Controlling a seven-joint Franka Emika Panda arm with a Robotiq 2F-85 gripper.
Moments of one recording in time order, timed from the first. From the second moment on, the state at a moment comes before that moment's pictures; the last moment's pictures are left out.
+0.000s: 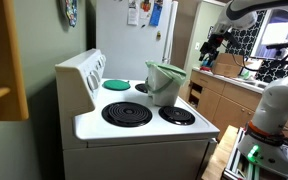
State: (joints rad) arm -0.09 -0.75 -0.12 -2.45 0.20 1.80 0.04
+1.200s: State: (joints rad) arm -0.11 -0.58 -0.19 -2.49 0.52 1.79 0.03
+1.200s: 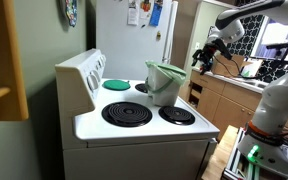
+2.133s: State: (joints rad) arm -0.11 -0.50 -0.19 -2.49 0.74 1.83 -0.07
